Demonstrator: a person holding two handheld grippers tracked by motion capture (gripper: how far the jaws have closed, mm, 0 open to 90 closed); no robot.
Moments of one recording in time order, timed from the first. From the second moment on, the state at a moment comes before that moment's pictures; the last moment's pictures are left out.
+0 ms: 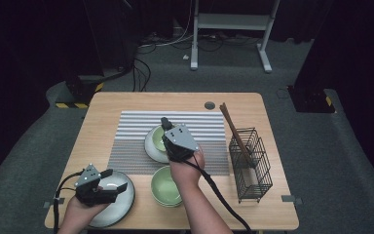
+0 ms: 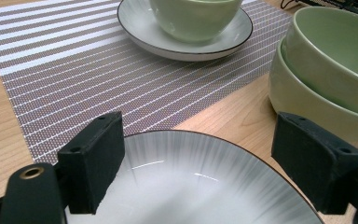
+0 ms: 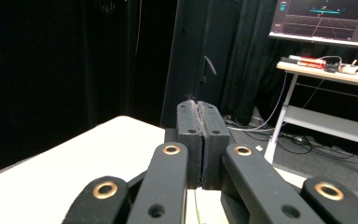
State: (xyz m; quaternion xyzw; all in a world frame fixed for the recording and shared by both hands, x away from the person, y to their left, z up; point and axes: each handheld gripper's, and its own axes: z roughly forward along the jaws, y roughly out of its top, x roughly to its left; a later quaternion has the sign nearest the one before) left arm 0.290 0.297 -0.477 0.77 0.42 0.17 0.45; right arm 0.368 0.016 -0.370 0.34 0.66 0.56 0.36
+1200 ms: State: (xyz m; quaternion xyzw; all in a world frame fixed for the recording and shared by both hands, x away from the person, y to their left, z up) left arm 0.289 0.298 -0.477 0.77 0.42 0.17 0.45; right arm 0.364 0.010 -0.414 0.36 0.69 0.54 0.32
